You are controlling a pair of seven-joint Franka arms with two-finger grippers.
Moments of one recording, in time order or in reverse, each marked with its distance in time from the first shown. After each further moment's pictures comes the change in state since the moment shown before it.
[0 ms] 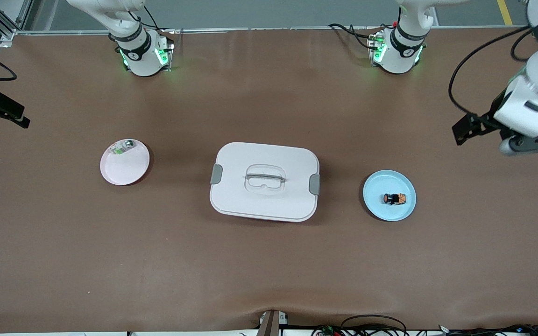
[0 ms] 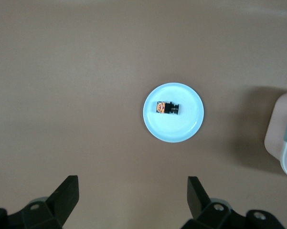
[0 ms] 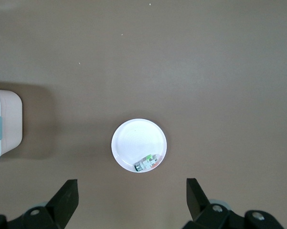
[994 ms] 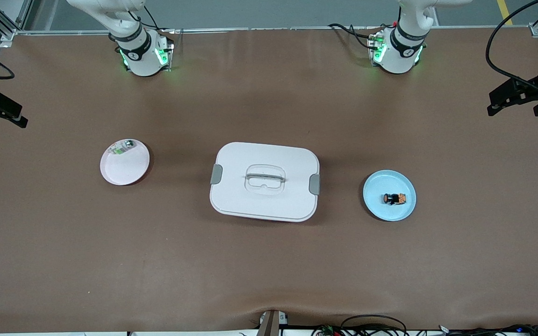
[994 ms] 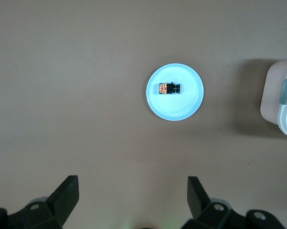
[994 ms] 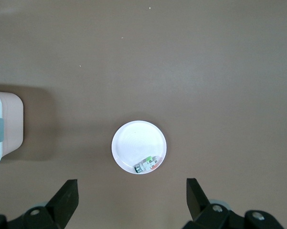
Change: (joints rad) left arm -0.066 -0.066 0.184 -0.001 -0.086 -0.086 0.228; right arm 0.000 0.000 0.000 0.011 0.000 0.000 0.000
